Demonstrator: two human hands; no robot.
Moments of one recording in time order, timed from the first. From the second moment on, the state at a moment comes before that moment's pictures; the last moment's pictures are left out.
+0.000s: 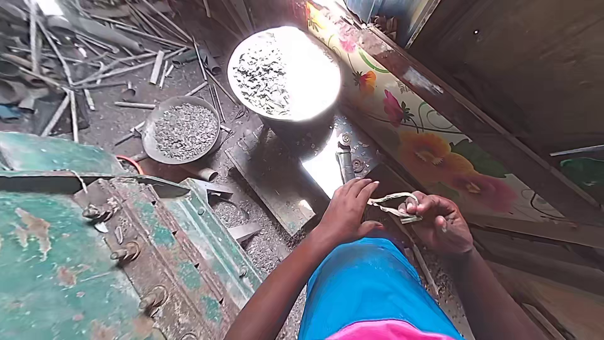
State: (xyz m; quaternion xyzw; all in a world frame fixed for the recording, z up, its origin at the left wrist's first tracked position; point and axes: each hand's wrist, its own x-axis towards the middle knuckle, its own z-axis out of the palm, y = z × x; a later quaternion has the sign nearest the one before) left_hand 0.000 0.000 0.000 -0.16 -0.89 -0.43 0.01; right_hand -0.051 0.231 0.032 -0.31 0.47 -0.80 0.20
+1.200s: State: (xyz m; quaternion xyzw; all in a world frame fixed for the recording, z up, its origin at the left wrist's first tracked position) left_hand 0.015 0.080 -0.148 0.31 -0.91 -0.23 -0.17; right_hand -0.238 0.209 -0.283 0.05 0.86 -0.28 0.44
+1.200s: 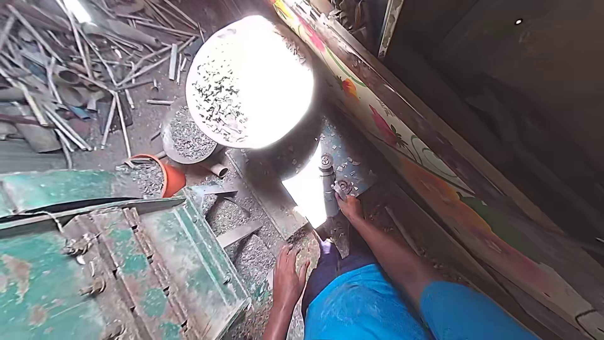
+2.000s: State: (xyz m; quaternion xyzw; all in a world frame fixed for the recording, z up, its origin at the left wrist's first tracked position) left_hand -0.006 0.080 -0.158 0.50 -0.63 -0.58 -0.03; right_hand -0.215 0.211 -0.277 -0.05 0.89 -0.31 0.34
